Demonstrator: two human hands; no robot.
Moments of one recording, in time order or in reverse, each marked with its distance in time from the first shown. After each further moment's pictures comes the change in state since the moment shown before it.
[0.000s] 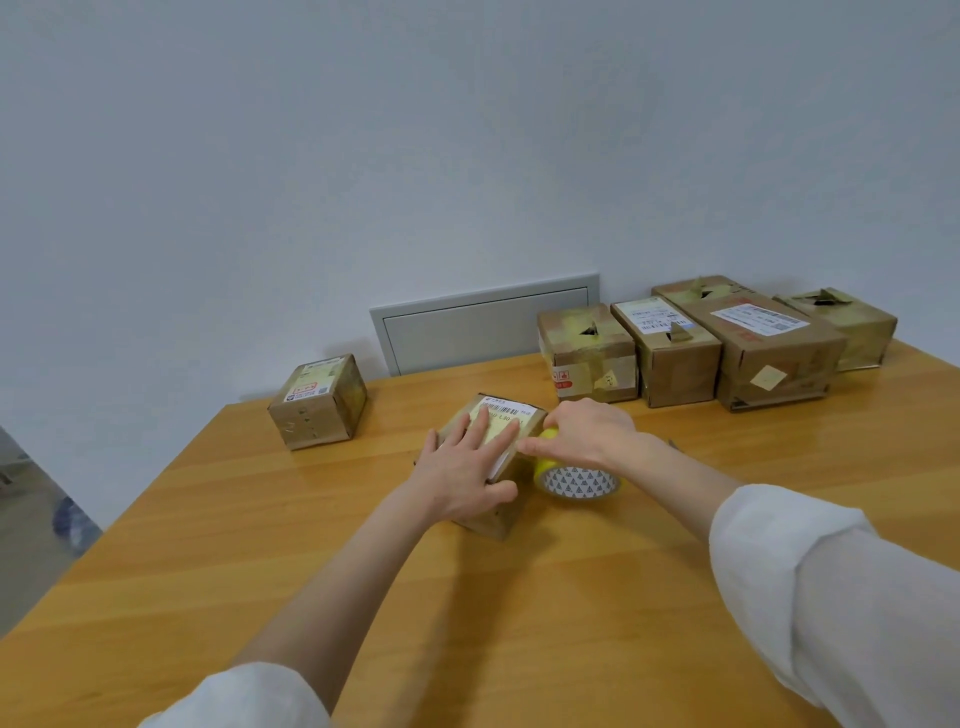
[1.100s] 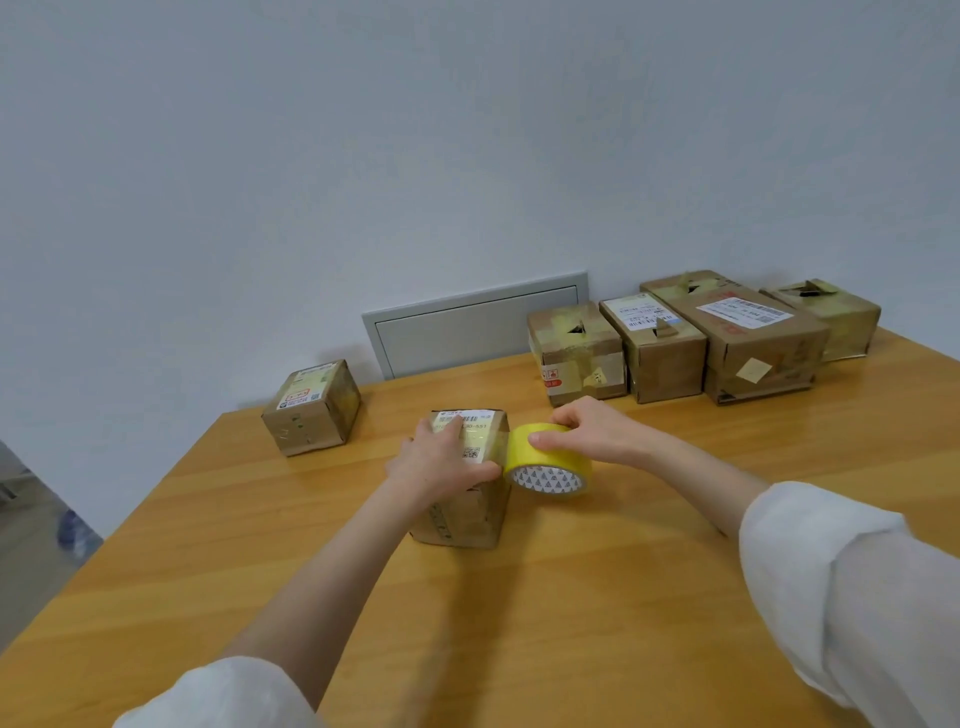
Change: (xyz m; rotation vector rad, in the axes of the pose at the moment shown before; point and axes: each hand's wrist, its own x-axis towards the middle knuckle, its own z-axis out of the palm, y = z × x) left_hand 0.004 0.002 -0.010 -0.257 0.033 -0.391; right_hand -0.022 0.032 -0.007 0.644 -0.130 -0.121
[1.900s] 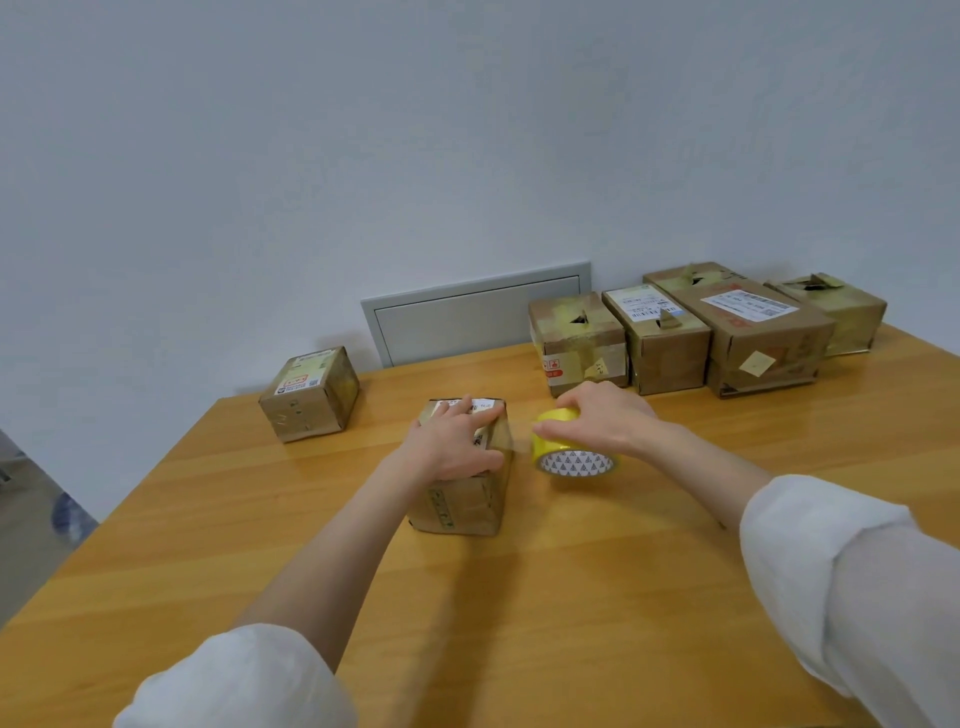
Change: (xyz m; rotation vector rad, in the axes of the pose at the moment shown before) left_hand 0.006 0.008 -0.010 0.113 -0.104 0.243; right_hand 0.008 0.000 -0.001 -0.420 0.186 0.080
